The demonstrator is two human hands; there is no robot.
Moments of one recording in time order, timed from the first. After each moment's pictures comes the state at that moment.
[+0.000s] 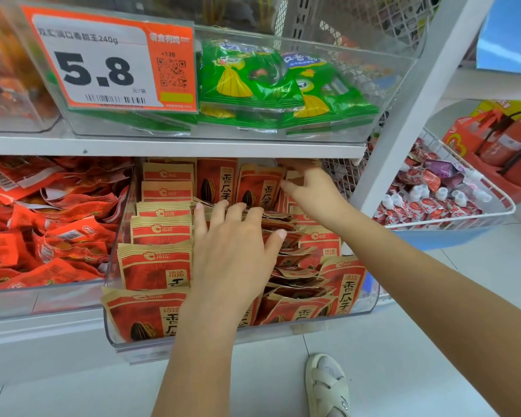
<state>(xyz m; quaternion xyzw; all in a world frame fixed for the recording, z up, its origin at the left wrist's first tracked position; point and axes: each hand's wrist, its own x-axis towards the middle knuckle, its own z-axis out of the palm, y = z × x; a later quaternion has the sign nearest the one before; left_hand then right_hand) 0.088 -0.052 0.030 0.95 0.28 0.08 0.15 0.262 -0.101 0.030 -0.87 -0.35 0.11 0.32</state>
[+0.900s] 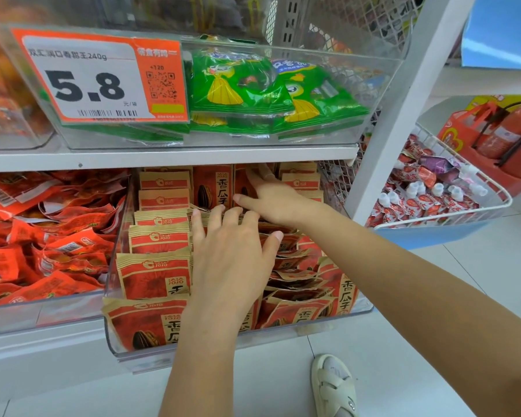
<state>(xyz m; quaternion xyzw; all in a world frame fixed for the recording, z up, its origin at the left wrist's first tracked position) 0.091 -0.053 0.030 0.94 0.28 0.09 0.15 0.252 -0.062 0.020 -0.87 -0.46 0.14 0.12</state>
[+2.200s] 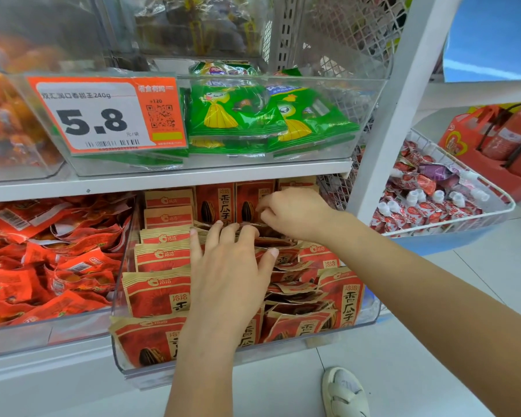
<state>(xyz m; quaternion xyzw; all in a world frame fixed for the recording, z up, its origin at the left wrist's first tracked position) 0.085 -0.053 0.033 0.94 0.28 0.08 0.15 0.248 -0.090 0.046 -0.85 -0.53 0.04 0.00</state>
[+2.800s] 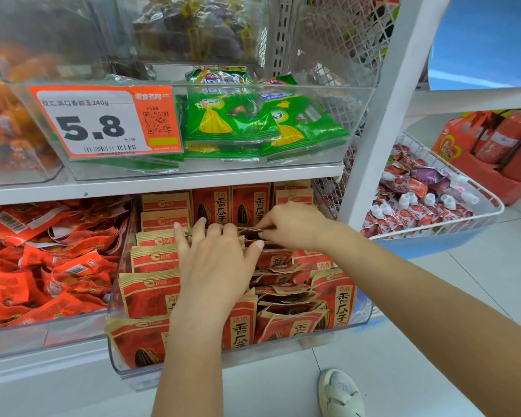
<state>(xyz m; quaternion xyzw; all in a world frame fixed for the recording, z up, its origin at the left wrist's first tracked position) 0.094 -0.038 0.037 0.94 0.32 0.03 0.11 0.248 -0.103 0.040 -0.85 -0.51 0.10 0.00</state>
